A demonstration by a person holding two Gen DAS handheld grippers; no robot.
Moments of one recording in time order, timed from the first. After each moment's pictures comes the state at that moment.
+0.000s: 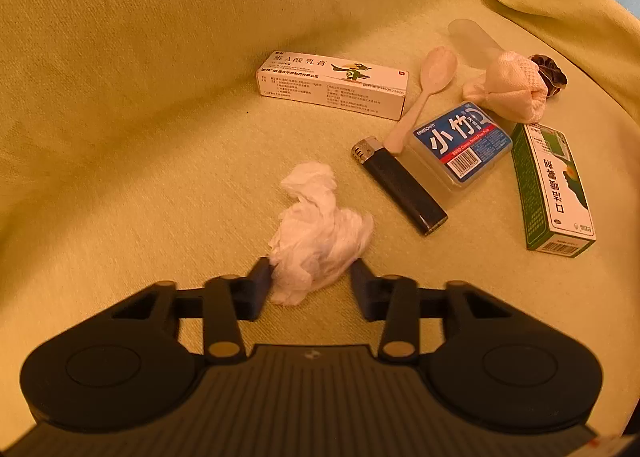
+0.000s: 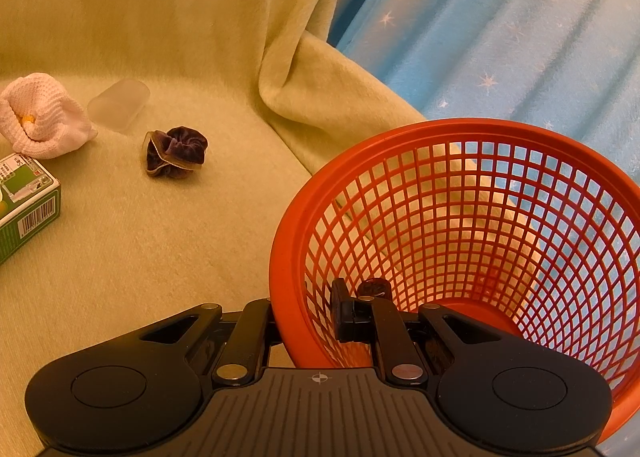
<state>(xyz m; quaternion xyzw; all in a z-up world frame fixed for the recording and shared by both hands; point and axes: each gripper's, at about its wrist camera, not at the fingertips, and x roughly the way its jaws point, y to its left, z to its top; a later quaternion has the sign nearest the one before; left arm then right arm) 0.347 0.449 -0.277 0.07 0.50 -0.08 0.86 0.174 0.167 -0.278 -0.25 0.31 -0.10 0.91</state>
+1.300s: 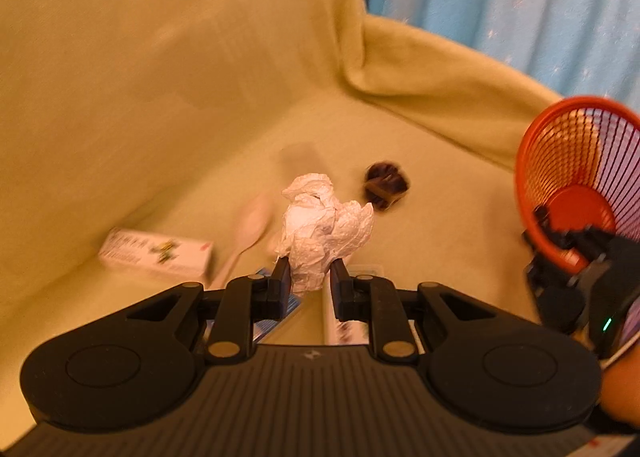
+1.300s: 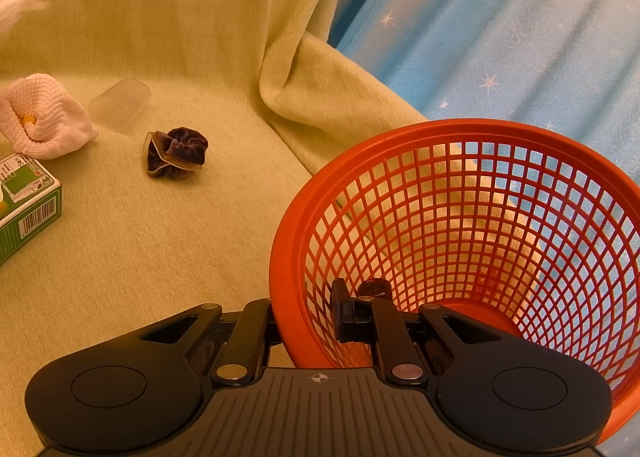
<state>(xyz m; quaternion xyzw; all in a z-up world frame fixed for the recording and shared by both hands) 0.367 0.318 -0.179 0.06 0.40 -0.23 0.89 0.174 0.168 -0.279 -0.25 0.31 -0.10 0.91</state>
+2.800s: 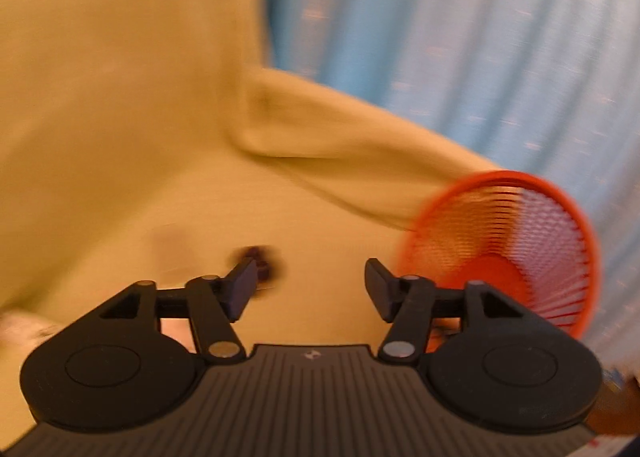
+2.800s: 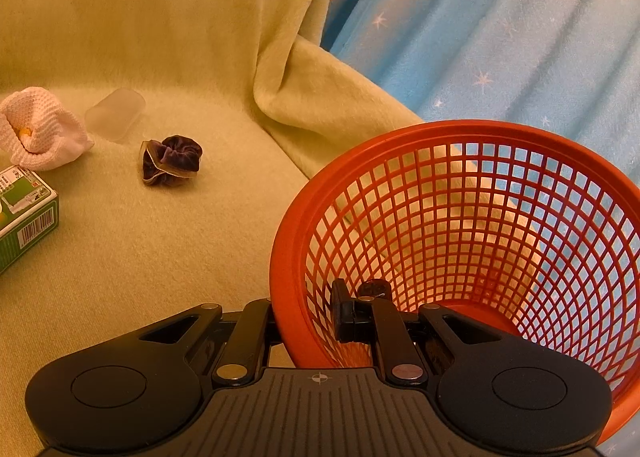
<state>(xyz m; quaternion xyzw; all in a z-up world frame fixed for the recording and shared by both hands) 0.383 0.239 -0.137 0.01 0.36 -0.30 0.88 0.184 0.169 -0.278 -0.23 0.30 -0.10 0.92</state>
